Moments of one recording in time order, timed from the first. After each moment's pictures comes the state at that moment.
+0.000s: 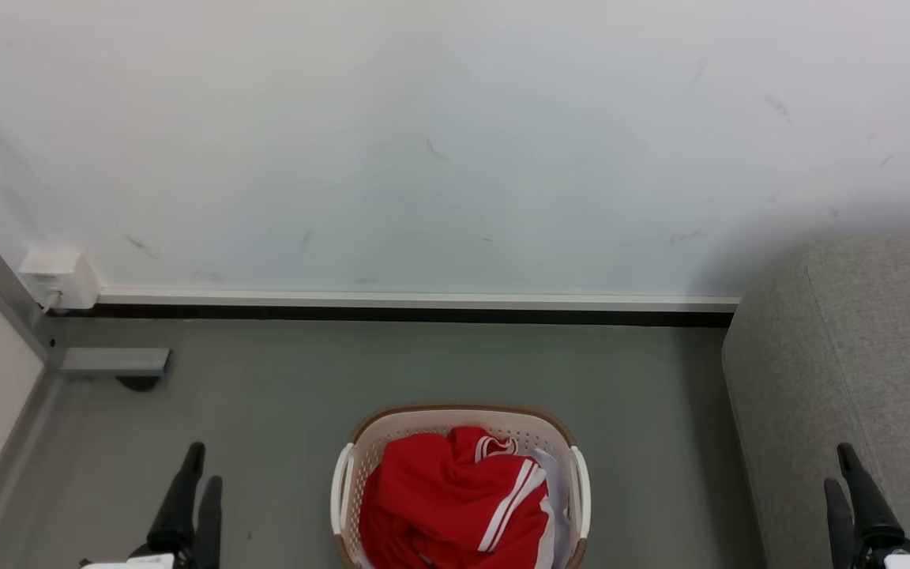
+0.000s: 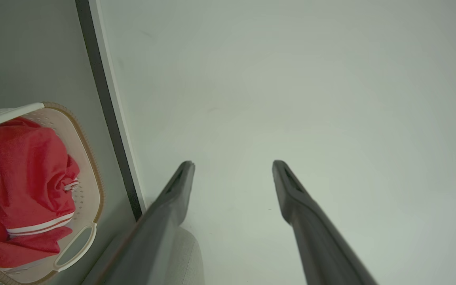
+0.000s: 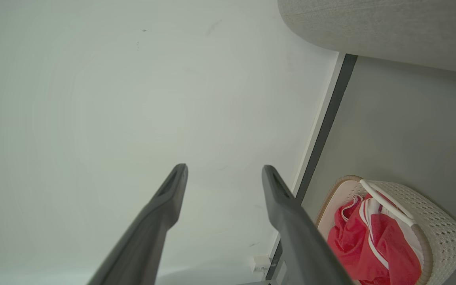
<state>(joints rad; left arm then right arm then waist) -0.07 0.04 0.11 0.28 -1.61 -0.13 0.11 -0.07 -0.03 -0.11 0.28 1.61 0.13 0.11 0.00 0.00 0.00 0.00</state>
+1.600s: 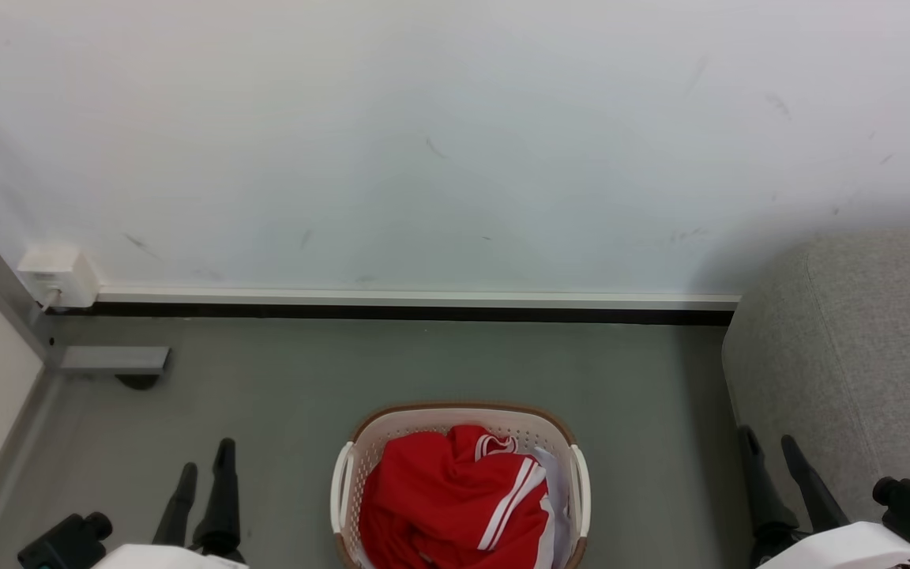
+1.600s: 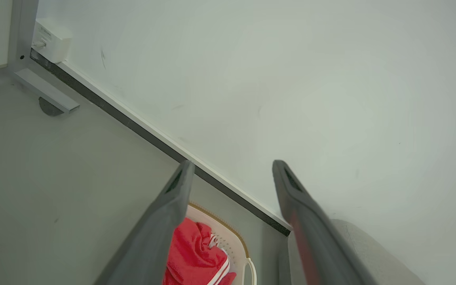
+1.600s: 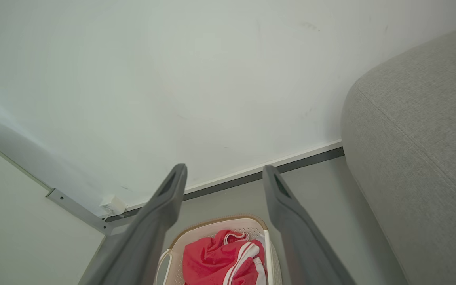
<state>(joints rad) -0.04 0.06 0.05 0.21 -0.75 -0.07 -0.08 -0.10 -0.10 0.12 0.28 0.72 0.13 -0.08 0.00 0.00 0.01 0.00</state>
